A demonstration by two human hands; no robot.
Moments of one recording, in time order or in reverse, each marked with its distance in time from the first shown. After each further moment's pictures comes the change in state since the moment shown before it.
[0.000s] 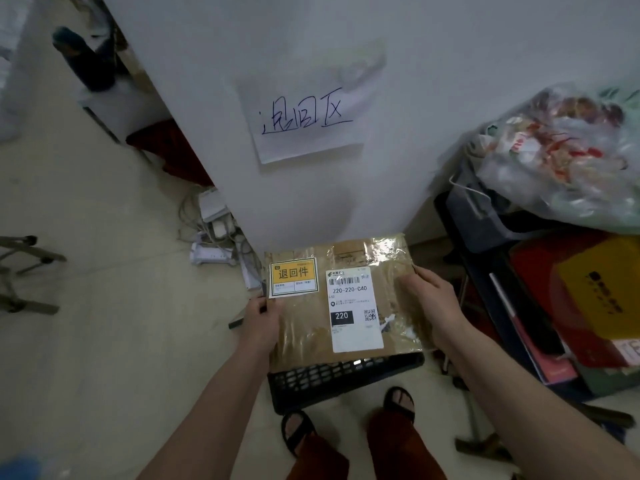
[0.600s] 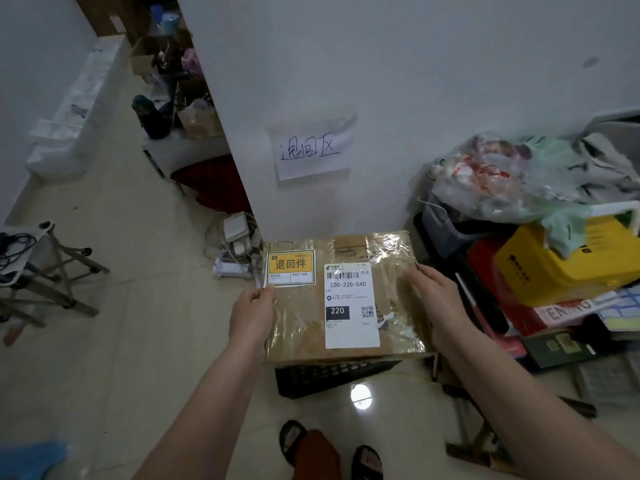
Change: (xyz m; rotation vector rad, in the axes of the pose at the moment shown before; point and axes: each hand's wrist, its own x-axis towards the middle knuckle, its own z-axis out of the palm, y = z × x) left_hand -0.198 0.012 -0.054 -0.044 0.125 0.174; right_hand -0.188 -0.037 -0.062 0.110 -0.024 -0.162
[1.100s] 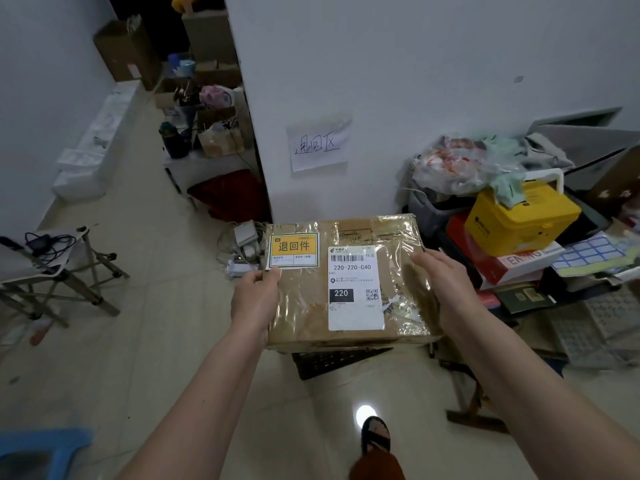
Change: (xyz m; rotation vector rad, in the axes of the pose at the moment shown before) left_hand -0.150 -0.053 -0.111 0.005 -0.031 0.175; right_hand -0.207 0.023 -0.024 0.124 0.010 -0.098
